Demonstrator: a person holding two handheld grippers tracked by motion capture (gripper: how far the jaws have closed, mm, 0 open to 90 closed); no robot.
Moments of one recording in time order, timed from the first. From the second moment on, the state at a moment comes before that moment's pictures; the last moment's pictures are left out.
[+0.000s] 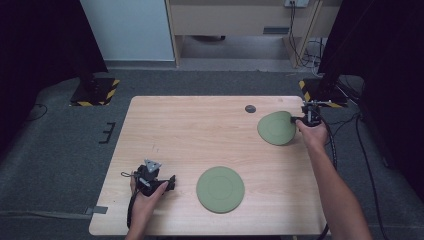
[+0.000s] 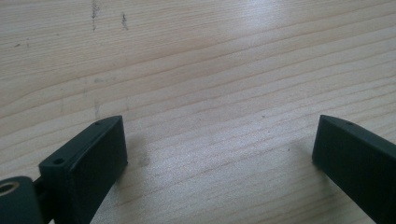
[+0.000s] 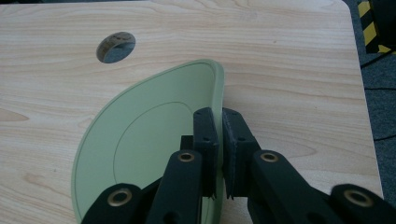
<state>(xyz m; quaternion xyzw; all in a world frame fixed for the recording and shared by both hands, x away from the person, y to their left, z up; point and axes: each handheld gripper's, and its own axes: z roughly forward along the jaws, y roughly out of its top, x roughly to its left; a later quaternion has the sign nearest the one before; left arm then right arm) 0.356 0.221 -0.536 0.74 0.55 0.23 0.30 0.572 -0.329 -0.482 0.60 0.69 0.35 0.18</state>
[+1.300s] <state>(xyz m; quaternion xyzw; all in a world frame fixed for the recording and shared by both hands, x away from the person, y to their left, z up) 0.355 0.220 -0.537 0.75 0.55 0.23 0.30 0.573 -0.341 -0.503 0.62 0.69 0.34 0.17</state>
